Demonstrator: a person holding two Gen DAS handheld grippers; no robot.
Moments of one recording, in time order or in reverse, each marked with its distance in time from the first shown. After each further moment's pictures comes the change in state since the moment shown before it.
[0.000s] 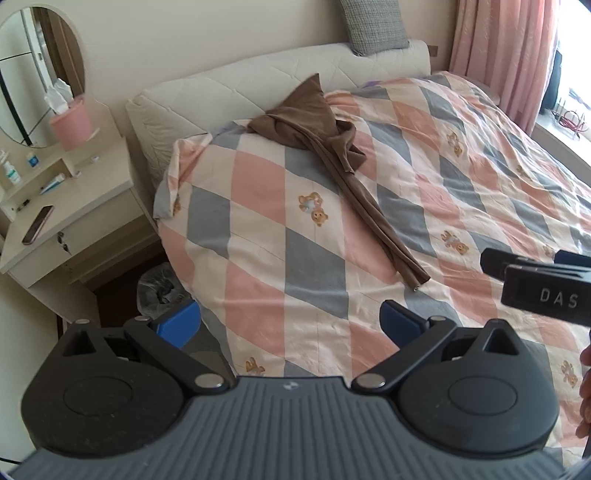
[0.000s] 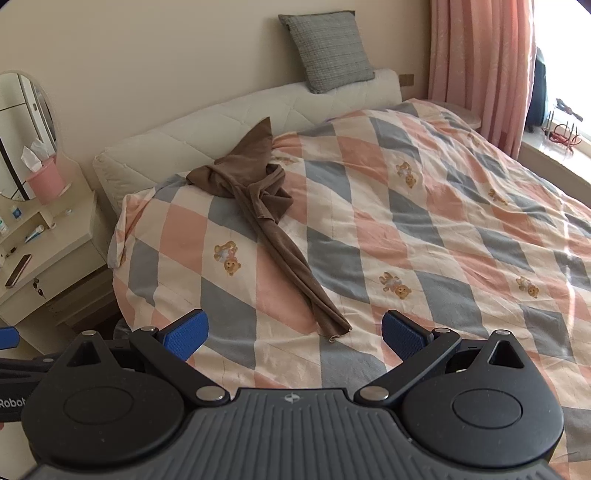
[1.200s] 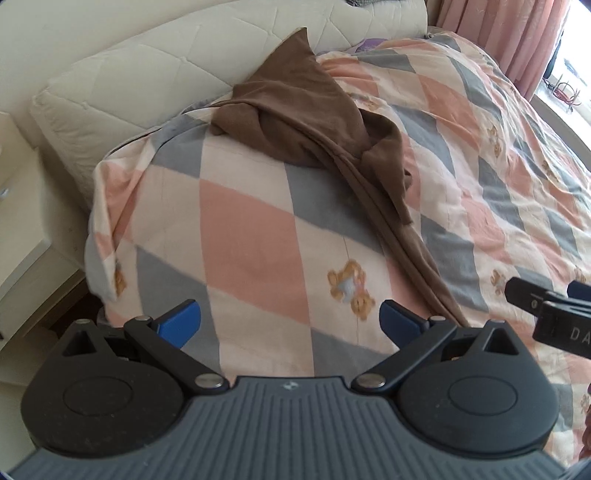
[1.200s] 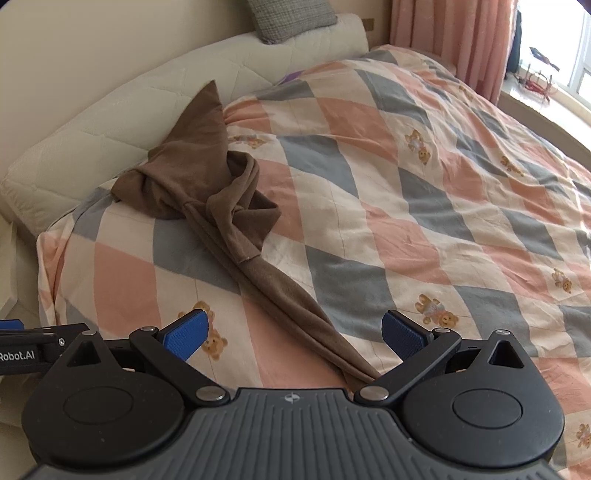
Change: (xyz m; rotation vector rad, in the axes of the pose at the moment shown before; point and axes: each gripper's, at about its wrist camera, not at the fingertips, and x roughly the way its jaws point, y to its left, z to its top) left arm 0.271 0.069 0.200 0.086 0.184 -0.162; right arm 0.239 0.045 0.132 0.184 0.170 -0.160
